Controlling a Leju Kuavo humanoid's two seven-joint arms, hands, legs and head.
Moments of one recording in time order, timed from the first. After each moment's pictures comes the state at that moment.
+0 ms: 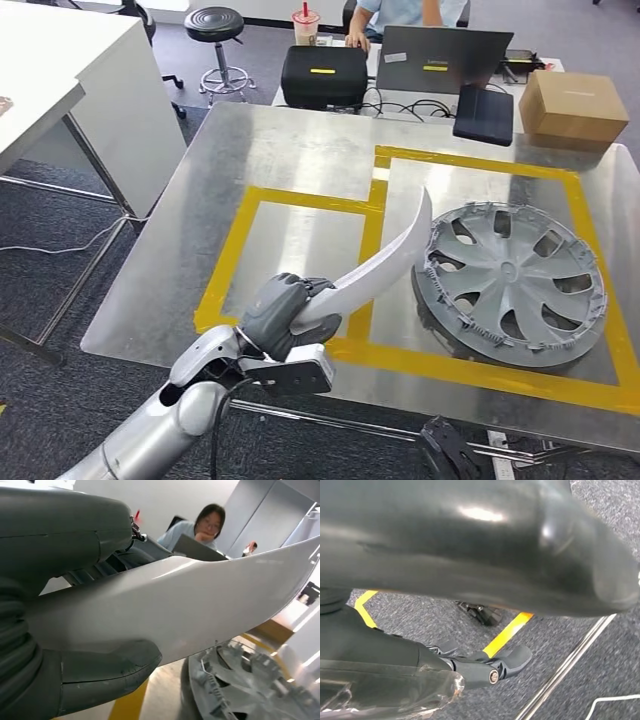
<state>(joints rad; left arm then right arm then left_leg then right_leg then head) -0.24 0.03 -0.69 -1.55 -0.84 0.11 0.02 0.07 -0.37 0.73 -1.21 -0.37 0.05 0.38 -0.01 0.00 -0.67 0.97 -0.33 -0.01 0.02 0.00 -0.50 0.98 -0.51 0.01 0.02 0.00</state>
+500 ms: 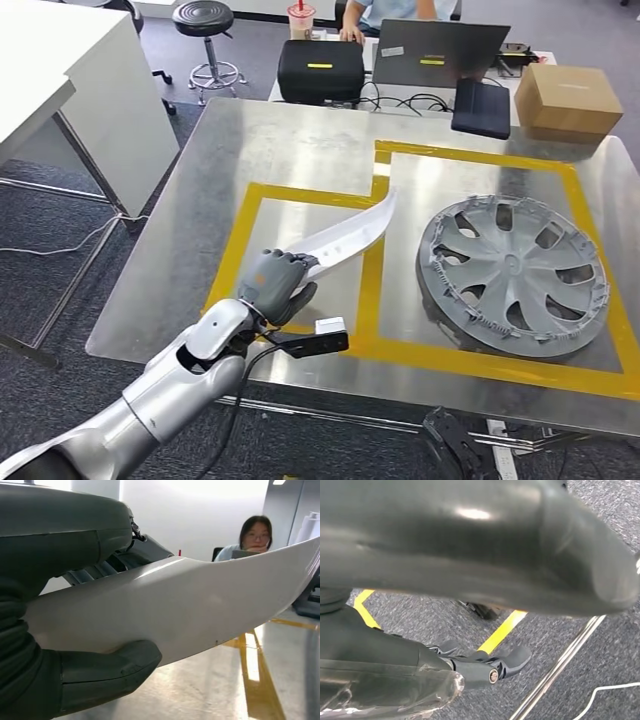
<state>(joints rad) -0.42 0.02 -0.74 -1.19 -1.21 0.26 0.17 0.05 -0.35 0.67 -1.18 -0.30 0.09 0.39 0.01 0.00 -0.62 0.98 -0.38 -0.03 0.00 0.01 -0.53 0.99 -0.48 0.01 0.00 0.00</state>
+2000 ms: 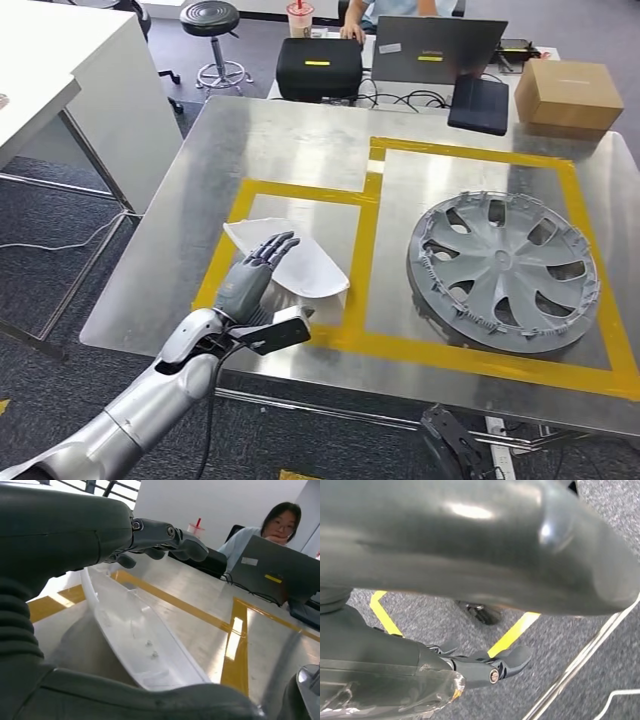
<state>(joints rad) -0.34 0.07 -0.64 -1.18 -0.86 0.33 -0.02 0.07 -0.36 0.67 -1.26 -0.30 0.06 0.46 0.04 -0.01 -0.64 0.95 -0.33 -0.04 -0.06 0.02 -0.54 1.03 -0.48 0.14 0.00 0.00</state>
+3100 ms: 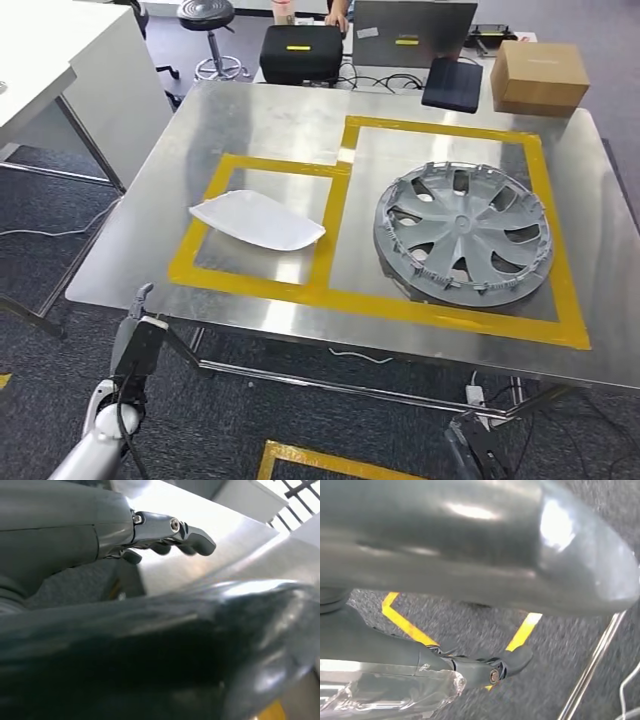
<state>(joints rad) -0.05 0.12 -0.17 -1.04 -0.36 0.50 -0.26 0.18 -0.45 0.69 -1.43 -0.38 -0.19 0.44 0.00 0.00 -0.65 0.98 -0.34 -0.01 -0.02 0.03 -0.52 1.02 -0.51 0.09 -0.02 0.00</state>
